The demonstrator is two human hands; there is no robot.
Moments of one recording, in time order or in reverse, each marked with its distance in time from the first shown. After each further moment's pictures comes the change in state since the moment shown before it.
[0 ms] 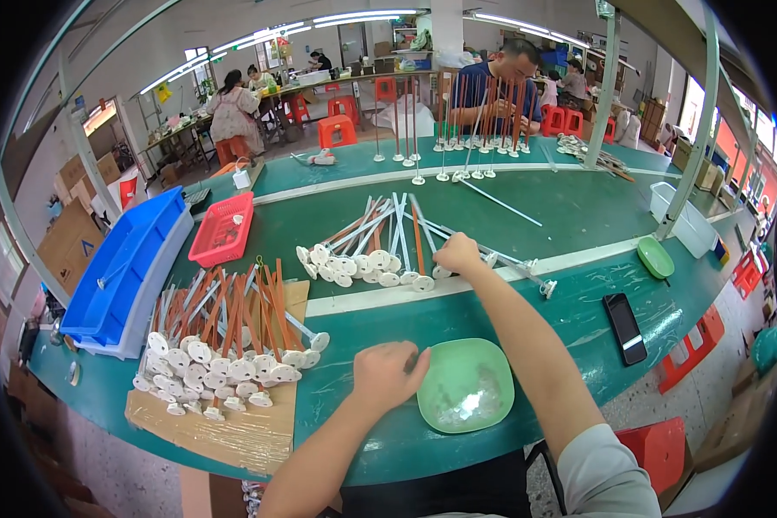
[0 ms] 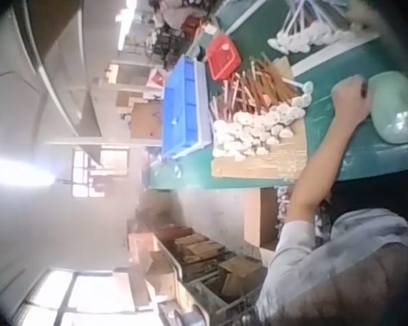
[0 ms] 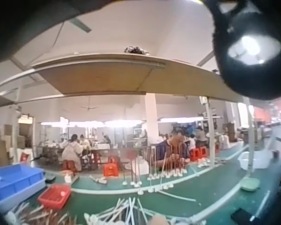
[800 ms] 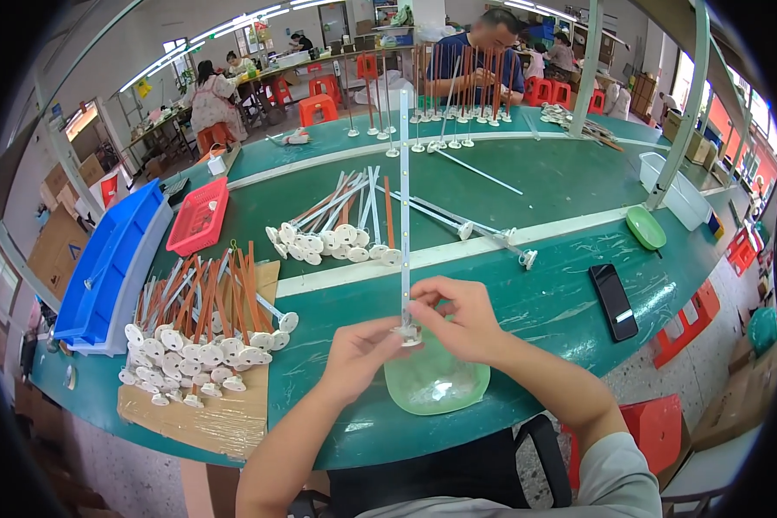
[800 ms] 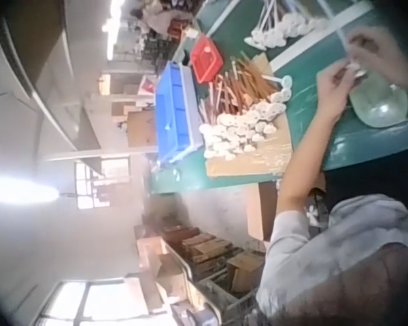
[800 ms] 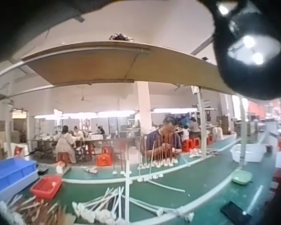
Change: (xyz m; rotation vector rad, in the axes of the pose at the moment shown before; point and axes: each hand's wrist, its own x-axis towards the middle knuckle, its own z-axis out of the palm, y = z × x) left_hand -0.002 0.018 -0.018 -1.254 -0.293 -0.601; right_hand -0.217 -0.028 -0.089 0.723 -0.211 -0.512
